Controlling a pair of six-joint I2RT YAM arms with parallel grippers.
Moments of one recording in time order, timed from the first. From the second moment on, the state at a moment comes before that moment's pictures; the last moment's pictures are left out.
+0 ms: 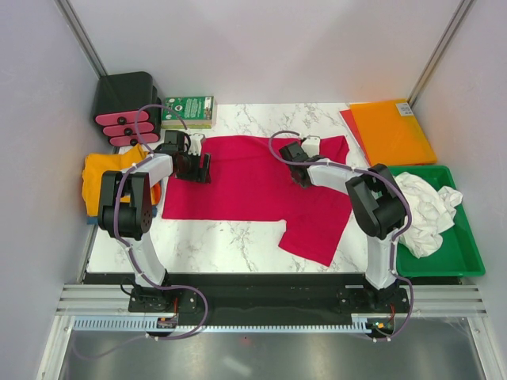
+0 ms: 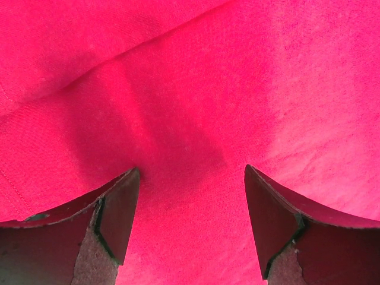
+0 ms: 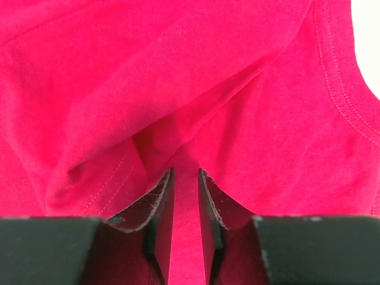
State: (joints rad) left arm -0.08 1.88 1.20 -0.34 0.27 0.12; right arm 0.53 2.00 1.30 -0.37 0.63 0.58
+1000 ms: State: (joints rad) left arm -0.08 1.88 1.20 -0.34 0.27 0.12; right arm 0.52 1.99 1.31 -0.35 0.63 0.66
